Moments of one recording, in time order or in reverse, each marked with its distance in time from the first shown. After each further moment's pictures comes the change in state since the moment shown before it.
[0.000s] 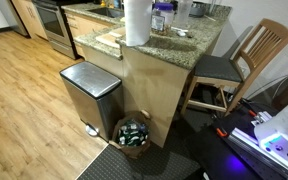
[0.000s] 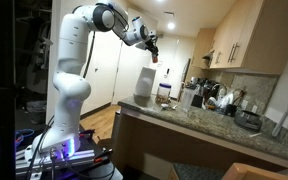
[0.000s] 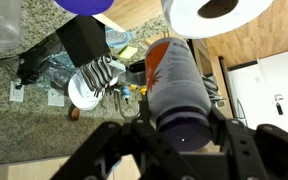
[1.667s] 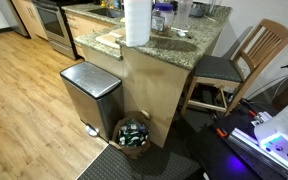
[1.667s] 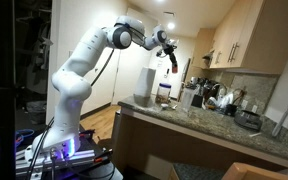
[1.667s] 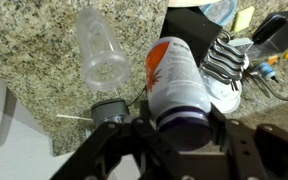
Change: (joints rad) arm 0.039 0.398 -0.223 0.557 -0.034 -0.457 0.578
